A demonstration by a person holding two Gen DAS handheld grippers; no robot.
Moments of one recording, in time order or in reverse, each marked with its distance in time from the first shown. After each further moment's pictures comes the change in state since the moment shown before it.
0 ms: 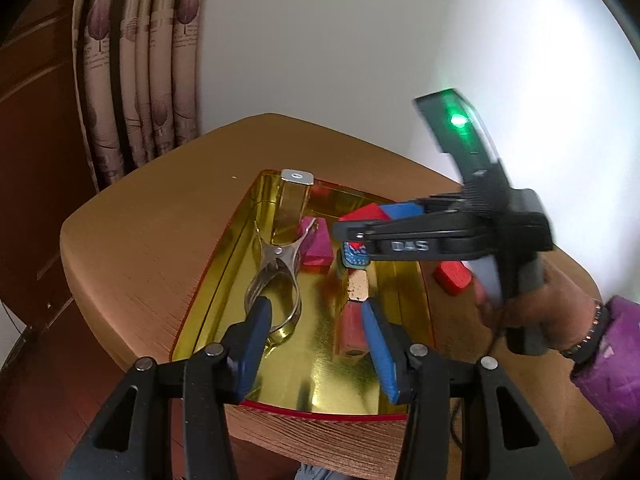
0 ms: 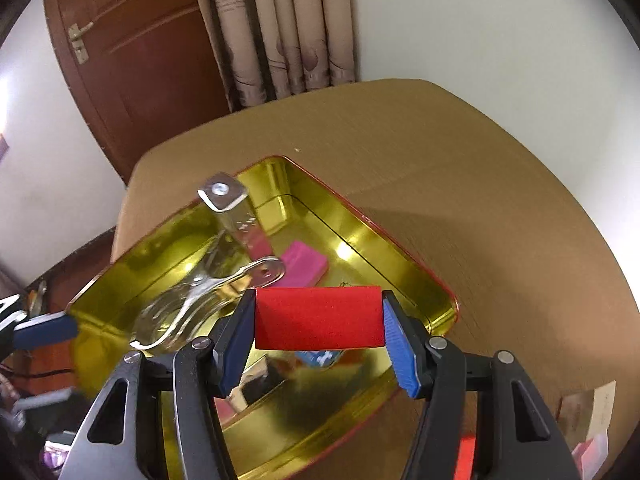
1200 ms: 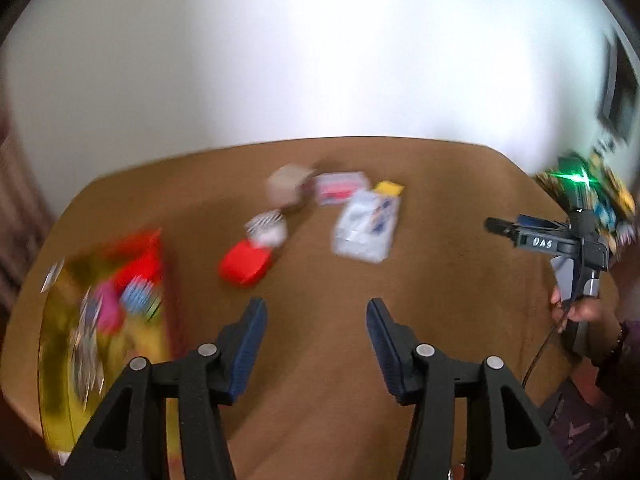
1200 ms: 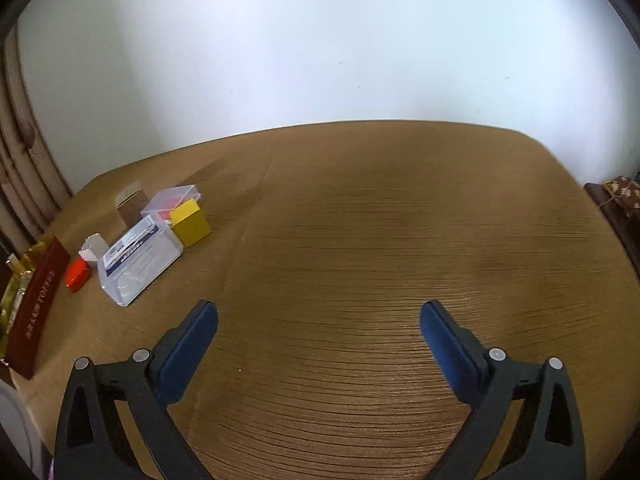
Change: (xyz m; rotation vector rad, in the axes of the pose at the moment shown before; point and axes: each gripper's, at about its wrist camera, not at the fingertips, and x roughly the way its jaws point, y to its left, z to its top) left arm 0.029 -0.204 -0.020 0.587 0.079 -0.314; right arm -0.241 -0.175 -0.364 0.833 -0.278 -0.612
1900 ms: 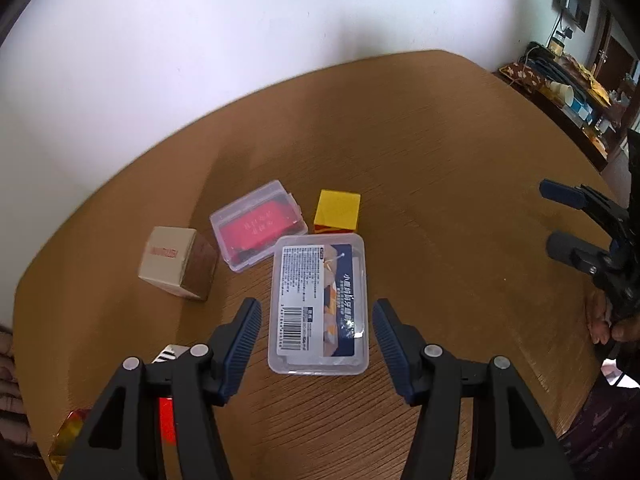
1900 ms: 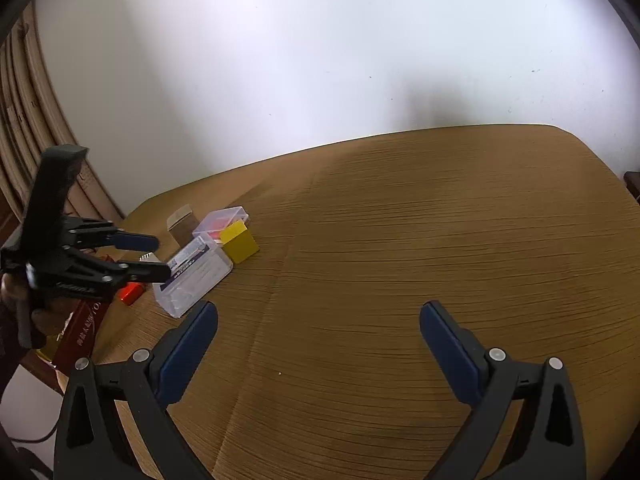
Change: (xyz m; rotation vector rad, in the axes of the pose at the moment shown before) left arm 0.141 -0.040 0.096 0.296 0.318 -0.131; right arm -0.016 -0.007 -0.002 0.045 -0.060 0.205
